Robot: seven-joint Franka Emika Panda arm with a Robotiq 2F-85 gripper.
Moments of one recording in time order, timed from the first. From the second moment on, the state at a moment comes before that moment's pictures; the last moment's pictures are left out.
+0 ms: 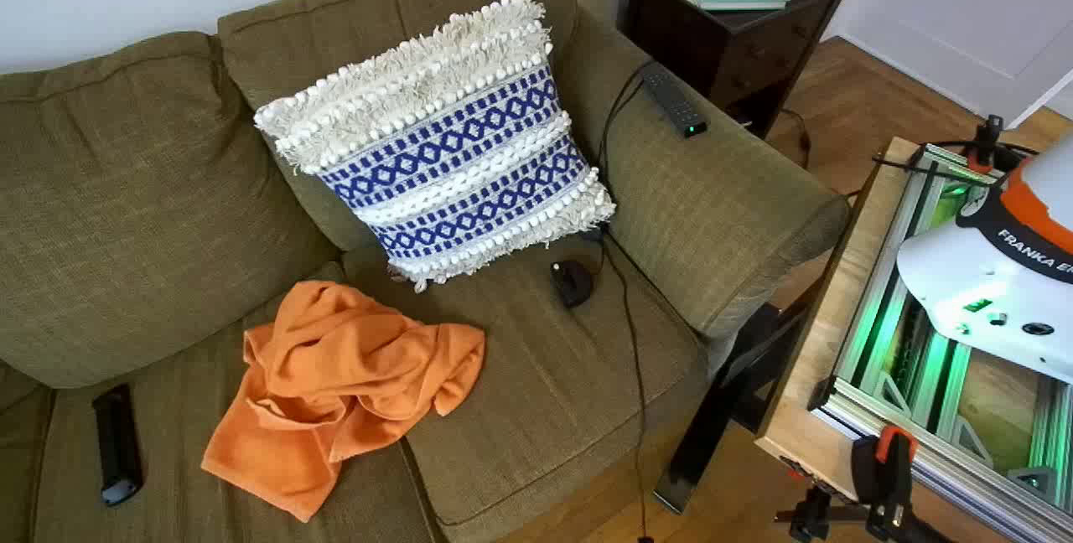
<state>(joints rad) -0.11 -0.16 -0.07 -2.31 -0.13 1.91 0.01</state>
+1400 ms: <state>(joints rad) -0.05 -0.13 -0.01 -2.30 -0.08 1.91 0.10</state>
